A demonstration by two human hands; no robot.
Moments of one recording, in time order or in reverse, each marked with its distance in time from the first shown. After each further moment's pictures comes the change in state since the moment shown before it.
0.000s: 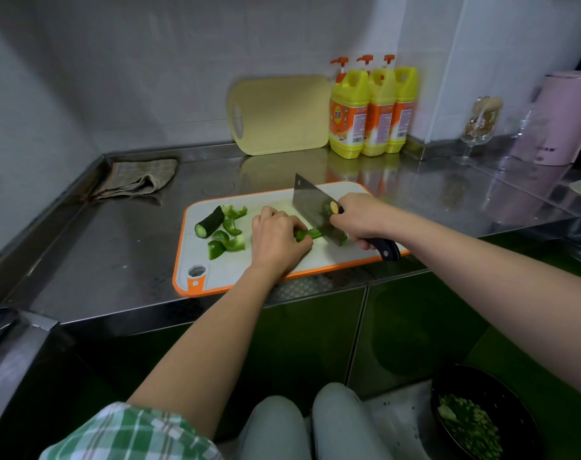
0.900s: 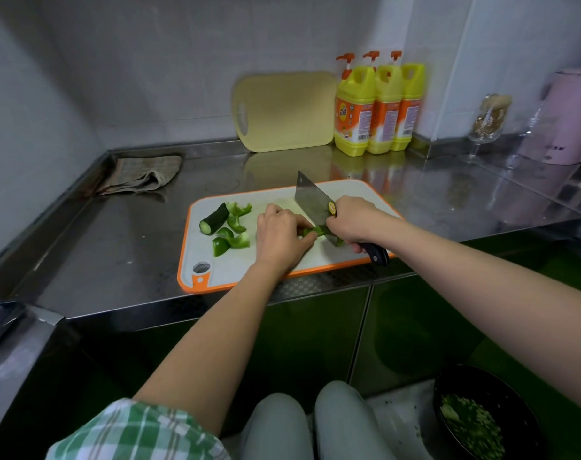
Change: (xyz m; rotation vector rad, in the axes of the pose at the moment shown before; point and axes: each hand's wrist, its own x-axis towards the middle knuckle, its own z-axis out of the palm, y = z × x) left_hand 0.002 -0.003 0.002 -0.033 0.013 0.009; right_hand 0.004 -0.014 0.016 -0.044 0.026 0.054
